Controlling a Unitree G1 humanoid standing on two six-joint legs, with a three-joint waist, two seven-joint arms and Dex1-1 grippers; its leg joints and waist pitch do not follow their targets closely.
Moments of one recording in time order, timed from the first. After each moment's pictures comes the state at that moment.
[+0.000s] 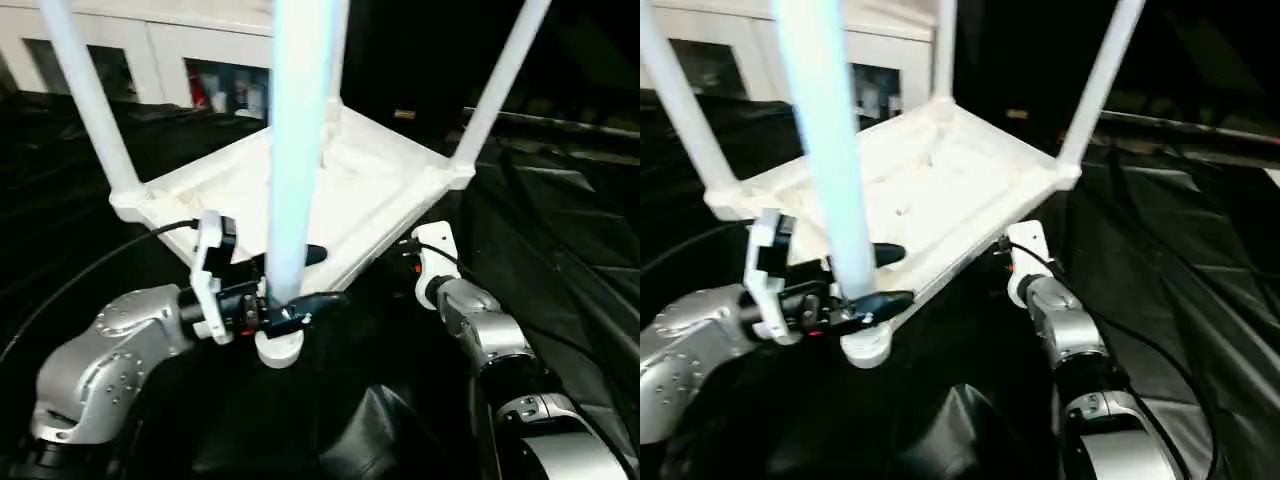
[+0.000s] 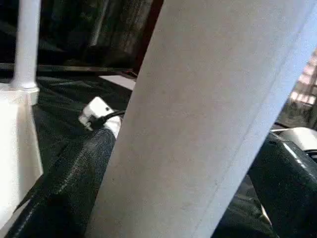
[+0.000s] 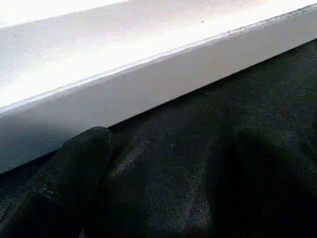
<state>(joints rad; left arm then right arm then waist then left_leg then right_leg) -0.20 0.40 -0.04 -0.31 -0.72 0.62 -0.94 -0.57 -0.12 0.01 0.75 0.04 0.21 0.27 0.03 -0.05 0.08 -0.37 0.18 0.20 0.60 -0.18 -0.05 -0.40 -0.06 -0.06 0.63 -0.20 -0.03</state>
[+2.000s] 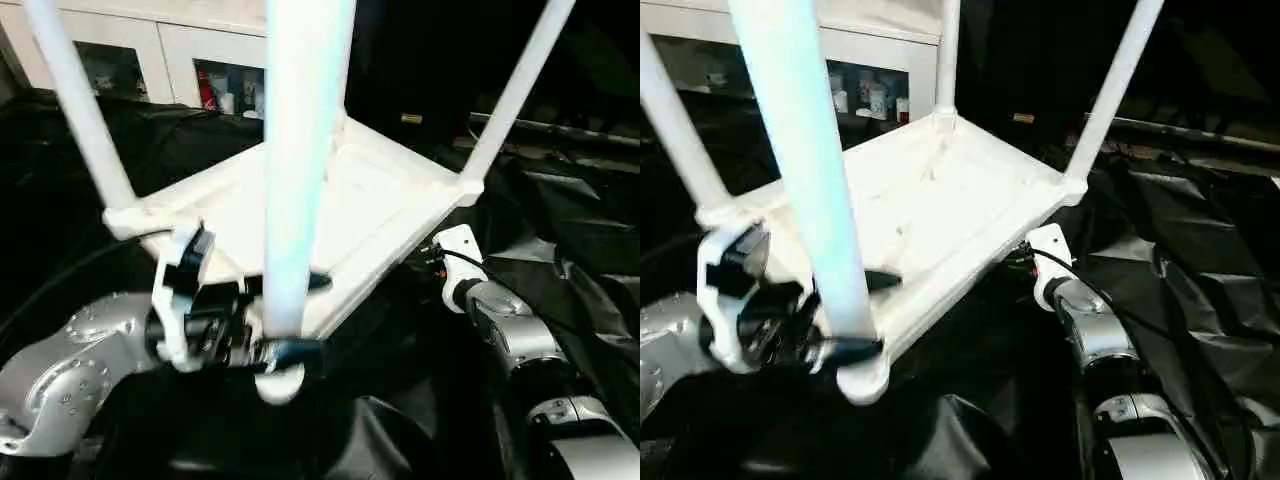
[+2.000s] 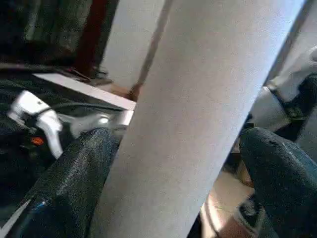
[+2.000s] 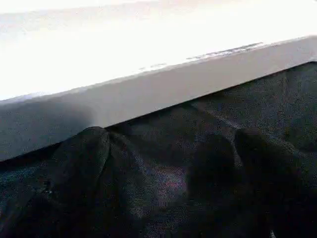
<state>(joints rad) -0.14 0.60 0.01 -0.40 -0.98 0.74 -1.12 -0.56 -0.25 0.02 0.82 0.01 0.13 0.36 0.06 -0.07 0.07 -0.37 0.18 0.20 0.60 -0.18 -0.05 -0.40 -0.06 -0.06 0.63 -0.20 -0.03</state>
